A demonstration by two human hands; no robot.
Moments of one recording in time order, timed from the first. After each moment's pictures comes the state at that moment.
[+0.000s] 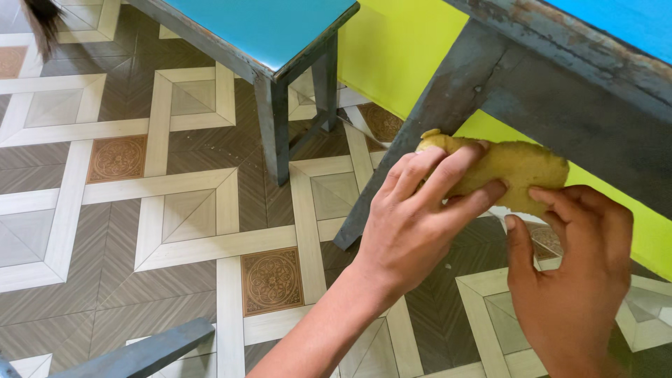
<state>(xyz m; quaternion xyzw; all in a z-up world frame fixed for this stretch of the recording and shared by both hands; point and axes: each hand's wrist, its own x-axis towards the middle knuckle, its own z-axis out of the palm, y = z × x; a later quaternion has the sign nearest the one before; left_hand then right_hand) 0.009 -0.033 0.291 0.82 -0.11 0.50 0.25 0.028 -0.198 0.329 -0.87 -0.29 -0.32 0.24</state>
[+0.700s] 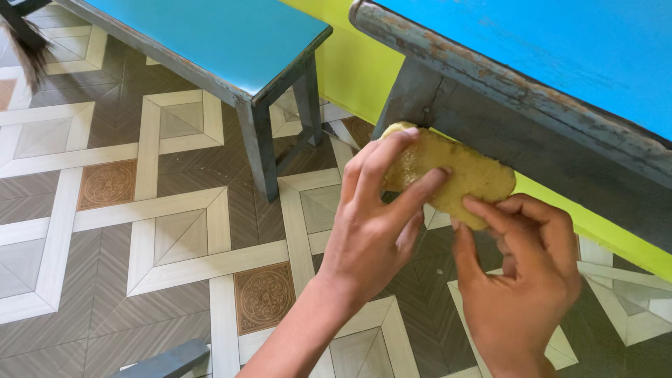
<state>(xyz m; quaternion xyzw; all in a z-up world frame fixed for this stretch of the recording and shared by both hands) 0.005 -0.028 0.320 0.80 -0.11 0.48 0.34 0.012 -0.174 0.351 -0.84 -0.20 -0.32 0.39</state>
